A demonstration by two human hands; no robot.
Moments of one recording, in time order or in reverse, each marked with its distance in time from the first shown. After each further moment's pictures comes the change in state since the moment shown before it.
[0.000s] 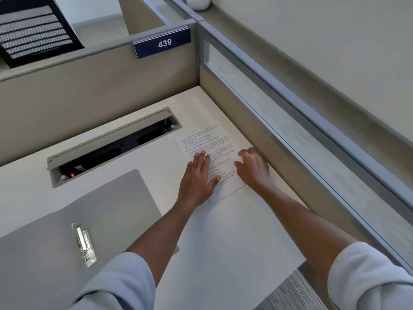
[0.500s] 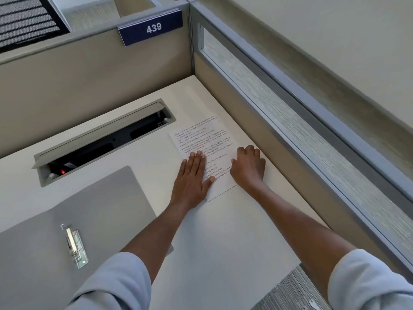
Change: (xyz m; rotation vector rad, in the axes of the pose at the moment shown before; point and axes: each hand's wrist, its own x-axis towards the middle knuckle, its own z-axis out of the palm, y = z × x) left_hand -0.003 -0.014 0.032 0.126 -0.015 0.050; right_hand 0.002 -0.001 0.028 -0.157 -0.023 0.106
